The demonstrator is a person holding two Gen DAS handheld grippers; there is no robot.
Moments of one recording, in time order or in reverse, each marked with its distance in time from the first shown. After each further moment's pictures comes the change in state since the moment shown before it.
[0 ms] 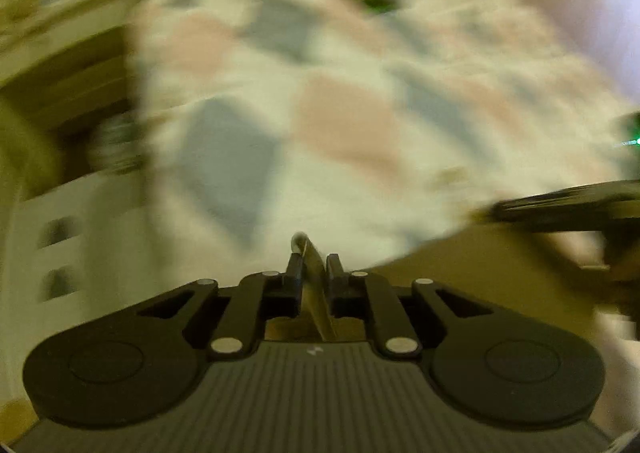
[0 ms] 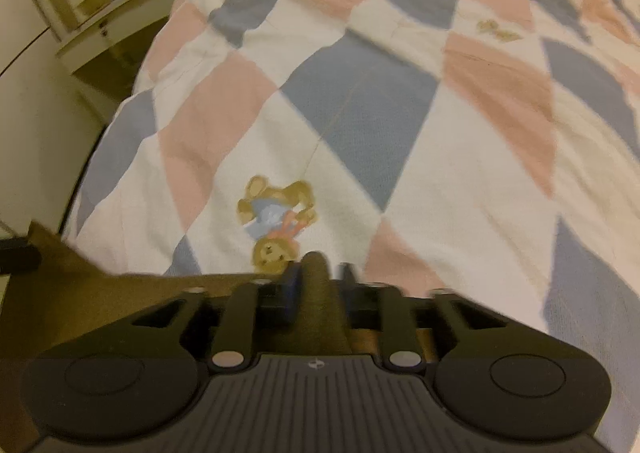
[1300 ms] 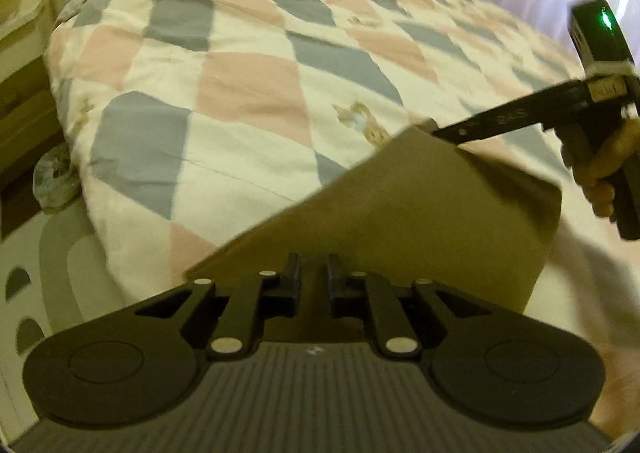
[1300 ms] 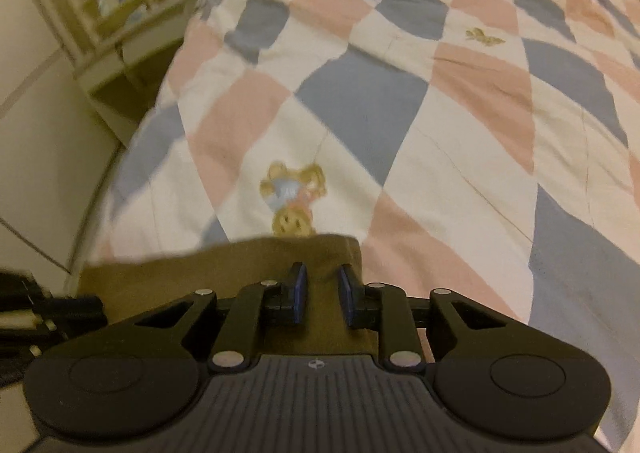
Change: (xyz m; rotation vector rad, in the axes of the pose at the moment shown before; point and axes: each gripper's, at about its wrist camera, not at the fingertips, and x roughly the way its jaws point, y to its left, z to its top) left arm -0.015 -0.018 -0.046 0.212 -0.014 -0.281; right arm -0.041 -0.010 -0.029 0.066 -0.061 0.102
